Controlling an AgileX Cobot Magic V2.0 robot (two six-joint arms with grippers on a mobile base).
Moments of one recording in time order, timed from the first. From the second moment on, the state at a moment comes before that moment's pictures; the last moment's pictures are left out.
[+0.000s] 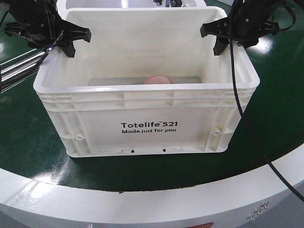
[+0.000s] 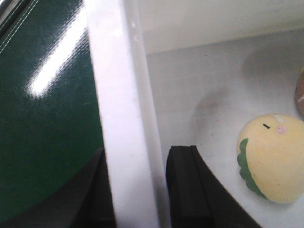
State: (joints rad) left arm -0.25 1.84 -1.83 0.07 1.20 -0.17; right arm 0.20 1.98 -1.97 0.05 1.25 0.09
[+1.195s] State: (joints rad) left arm -0.26 1.57 -1.82 0.07 1.14 -0.18; right arm 0.21 1.70 -1.96 0.04 1.29 0.11
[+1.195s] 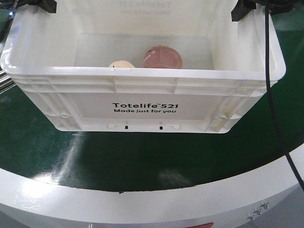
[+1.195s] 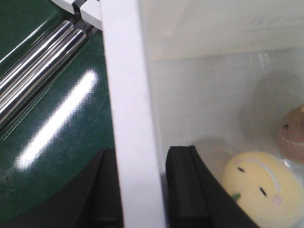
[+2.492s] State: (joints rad) left arm -0.26 1.57 -1.82 0.07 1.13 -0.18; right arm 0.21 1.68 -1.96 0.03 1.29 0.12
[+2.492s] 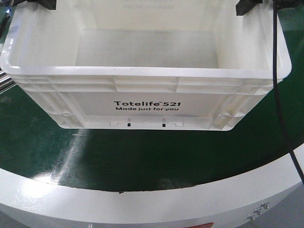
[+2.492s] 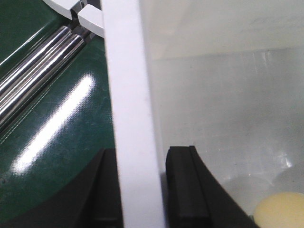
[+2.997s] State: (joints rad) left arm -0.26 1.57 -1.82 0.08 1.13 -0.18; right arm 0.22 1.68 -1.96 0.03 1.29 0.12
